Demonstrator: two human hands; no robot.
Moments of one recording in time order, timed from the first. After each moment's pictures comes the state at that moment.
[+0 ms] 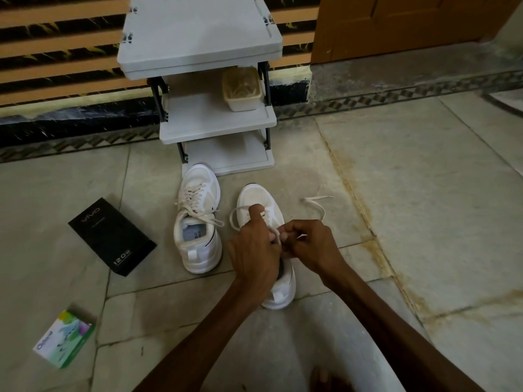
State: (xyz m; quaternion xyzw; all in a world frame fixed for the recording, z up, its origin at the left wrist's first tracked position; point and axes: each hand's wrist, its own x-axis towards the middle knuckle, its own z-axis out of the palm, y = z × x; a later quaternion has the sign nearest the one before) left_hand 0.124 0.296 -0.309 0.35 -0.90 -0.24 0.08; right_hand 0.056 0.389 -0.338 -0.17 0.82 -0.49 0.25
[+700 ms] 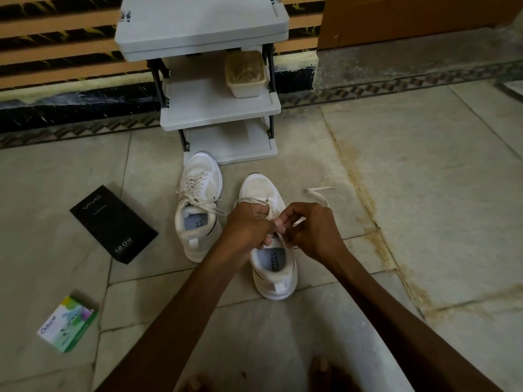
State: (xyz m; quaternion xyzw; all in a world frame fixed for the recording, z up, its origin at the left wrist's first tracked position) left_hand 0.117 0.256 -0.299 0.40 -0.70 -0.59 -0.08; right_hand 0.047 0.383 -0.335 -0.25 0.84 -0.44 0.20
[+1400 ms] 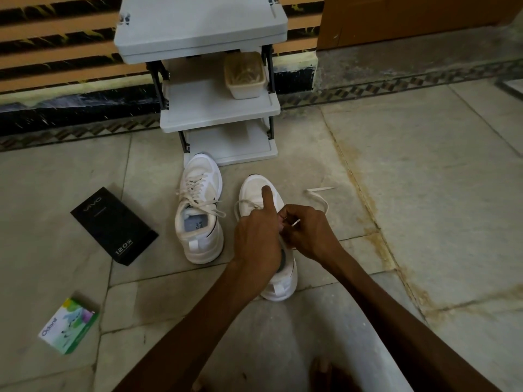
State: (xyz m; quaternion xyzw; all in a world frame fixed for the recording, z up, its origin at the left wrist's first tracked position) left_hand 0.120 0.289 -0.289 0.28 -0.94 -0.17 -0.08; right_hand 0.045 0.377 -0.341 -0.26 0.84 -0.43 0.22
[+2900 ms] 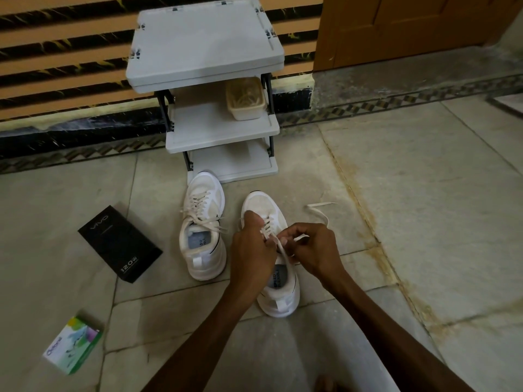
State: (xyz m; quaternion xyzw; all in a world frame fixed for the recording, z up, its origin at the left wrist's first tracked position) left_hand 0.127 0.276 -0.307 0.36 -0.84 -0.39 0.05; right_hand 0.051 0.383 -0.347 -0.18 0.81 -0.52 0.19
